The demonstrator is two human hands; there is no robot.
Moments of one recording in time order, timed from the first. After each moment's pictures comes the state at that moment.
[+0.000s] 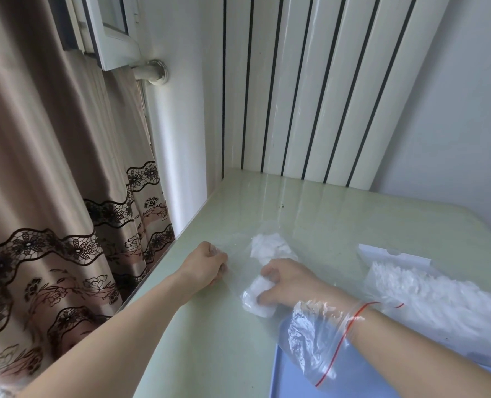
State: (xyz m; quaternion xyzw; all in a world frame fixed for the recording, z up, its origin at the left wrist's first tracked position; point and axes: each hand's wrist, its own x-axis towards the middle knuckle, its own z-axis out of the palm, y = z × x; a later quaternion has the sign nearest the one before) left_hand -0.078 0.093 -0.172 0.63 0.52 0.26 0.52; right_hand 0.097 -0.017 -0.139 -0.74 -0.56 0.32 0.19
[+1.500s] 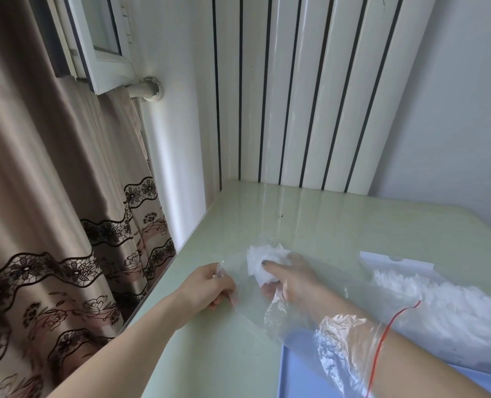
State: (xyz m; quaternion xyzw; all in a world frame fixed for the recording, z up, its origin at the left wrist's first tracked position) left_hand -0.087 0.076 -0.153 0.65 0.46 0.18 0.57; right_hand 0.100 0.022 -0.162 -0.64 -0.22 0.46 0.58
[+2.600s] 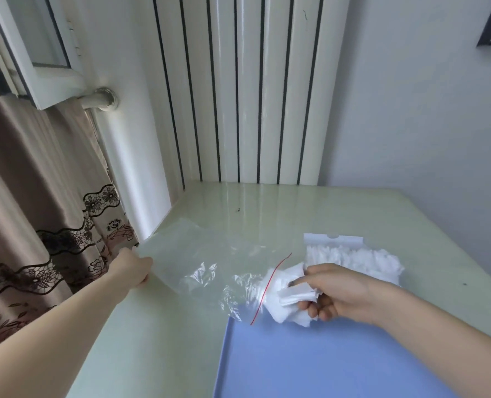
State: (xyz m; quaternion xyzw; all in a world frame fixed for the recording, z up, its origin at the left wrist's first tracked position) left_hand -0.106 0.122 -0.153 0.58 0.69 0.25 0.34; right_hand 0.176 -0.155 -0.081 -0.69 -0.35 0.54 0.34
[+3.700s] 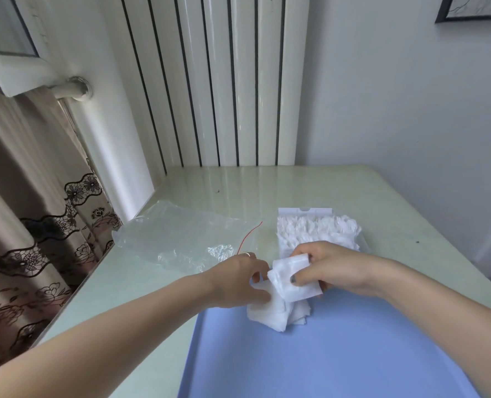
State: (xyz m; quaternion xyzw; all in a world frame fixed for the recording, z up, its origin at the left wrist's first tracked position) left_hand 0.018 -0.087 -0.118 0.96 0.19 0.00 0.23; right_hand 0.190 -0.223 -0.083 -0.70 -0.45 0.46 0.32
